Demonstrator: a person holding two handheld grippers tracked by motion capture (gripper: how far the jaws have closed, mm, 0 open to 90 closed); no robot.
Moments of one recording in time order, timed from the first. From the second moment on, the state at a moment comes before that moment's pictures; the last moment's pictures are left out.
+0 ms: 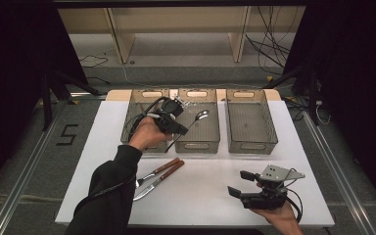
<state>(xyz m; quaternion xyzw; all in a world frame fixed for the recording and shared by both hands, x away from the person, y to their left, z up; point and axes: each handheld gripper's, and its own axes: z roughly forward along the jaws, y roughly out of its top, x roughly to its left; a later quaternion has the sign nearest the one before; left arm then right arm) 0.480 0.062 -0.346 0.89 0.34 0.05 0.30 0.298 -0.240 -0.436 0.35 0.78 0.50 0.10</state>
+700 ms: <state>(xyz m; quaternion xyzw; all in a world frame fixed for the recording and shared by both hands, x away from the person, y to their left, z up) 0.534 0.052 -0.345 0.85 0.40 0.08 0.32 0.298 -0.240 -0.436 0.34 0.78 0.51 0.10</state>
